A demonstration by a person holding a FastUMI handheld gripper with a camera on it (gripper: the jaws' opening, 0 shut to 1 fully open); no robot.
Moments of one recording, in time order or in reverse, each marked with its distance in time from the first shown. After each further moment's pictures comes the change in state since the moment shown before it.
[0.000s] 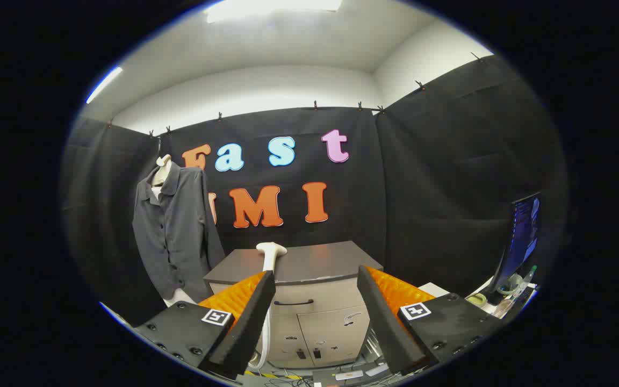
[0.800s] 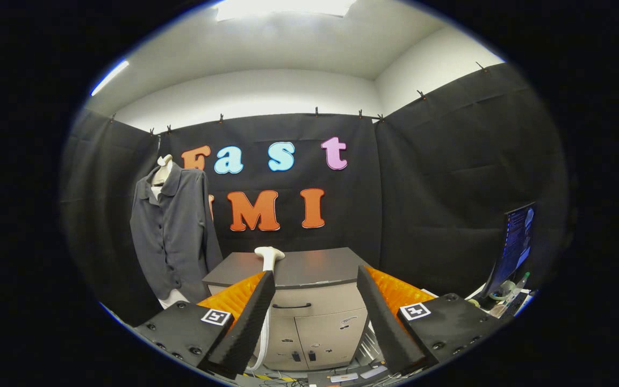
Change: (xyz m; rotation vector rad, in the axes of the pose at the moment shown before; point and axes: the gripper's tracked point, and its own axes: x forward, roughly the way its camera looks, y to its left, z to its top) arm -0.015 0.010 0.010 -0.032 -0.027 -0.045
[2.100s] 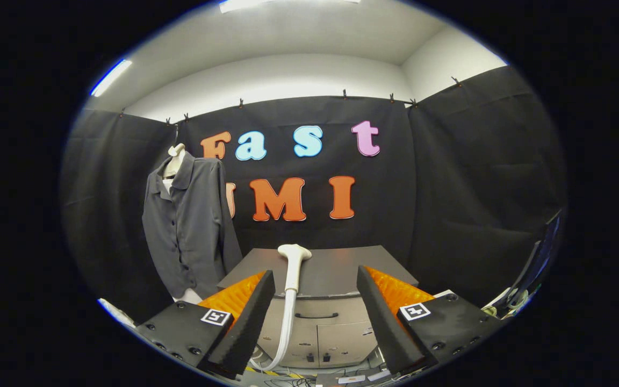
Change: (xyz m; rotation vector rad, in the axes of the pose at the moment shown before) arm 0.126 0.066 0.007 0.024 0.133 0.166
